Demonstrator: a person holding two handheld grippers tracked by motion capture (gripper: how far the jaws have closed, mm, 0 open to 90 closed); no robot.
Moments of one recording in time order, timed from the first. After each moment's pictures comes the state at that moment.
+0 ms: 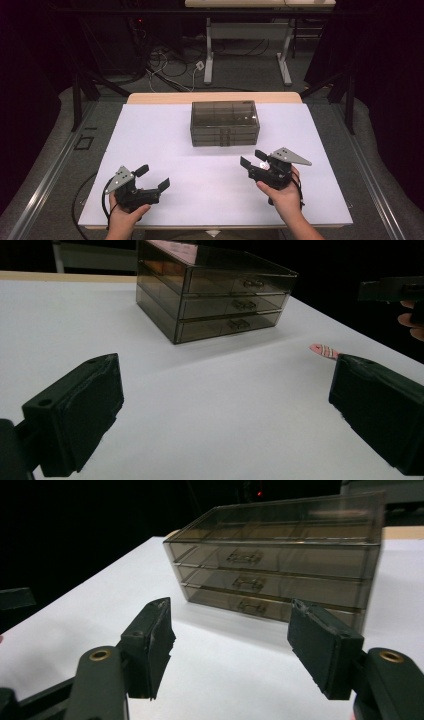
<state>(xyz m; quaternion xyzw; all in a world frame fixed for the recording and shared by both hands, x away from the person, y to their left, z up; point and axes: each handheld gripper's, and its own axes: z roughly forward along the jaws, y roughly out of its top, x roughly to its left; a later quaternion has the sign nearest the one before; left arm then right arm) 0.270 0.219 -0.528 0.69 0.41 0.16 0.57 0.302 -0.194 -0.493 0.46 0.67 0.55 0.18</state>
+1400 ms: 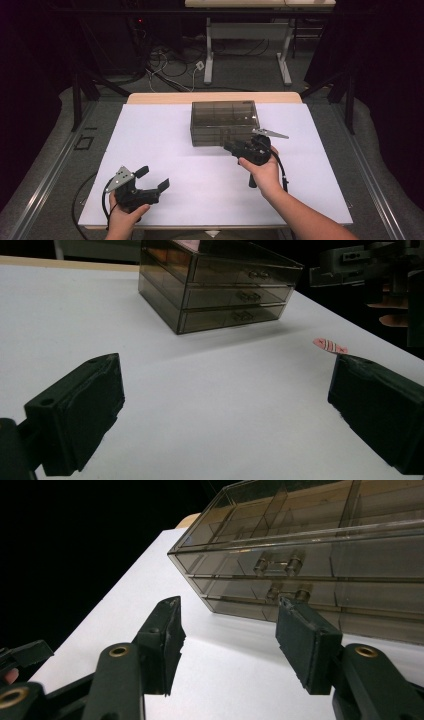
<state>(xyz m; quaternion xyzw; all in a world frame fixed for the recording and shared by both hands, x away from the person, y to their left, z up) 0.271 0.221 -0.532 0.69 0.42 0.15 0.57 0.366 -0.156 -0.492 0.52 0.65 0.55 0.08</state>
